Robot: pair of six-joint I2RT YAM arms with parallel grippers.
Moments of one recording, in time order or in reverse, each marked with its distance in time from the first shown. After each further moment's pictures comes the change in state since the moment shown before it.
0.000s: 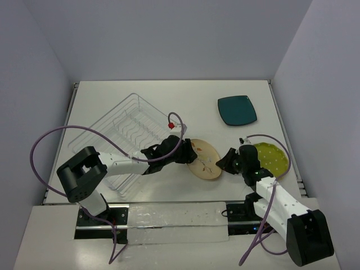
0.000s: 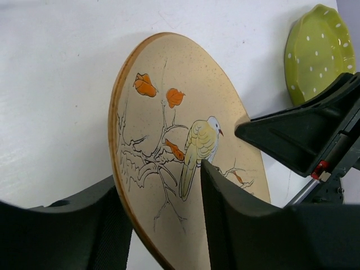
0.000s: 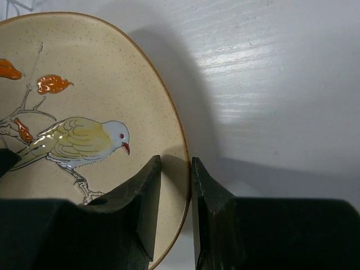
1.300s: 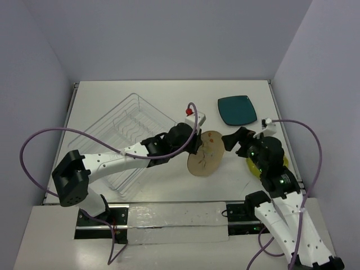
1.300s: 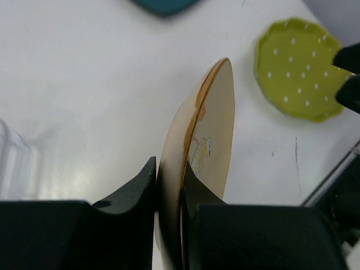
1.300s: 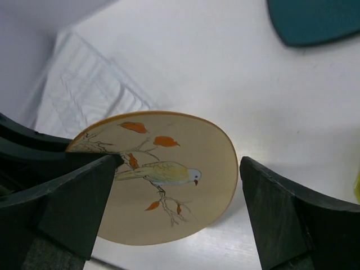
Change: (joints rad) left arm -0.073 -0.062 0.327 -0.335 -0.112 0.374; right arm 0.035 -0.330 0.441 -0.394 0.185 -0.078
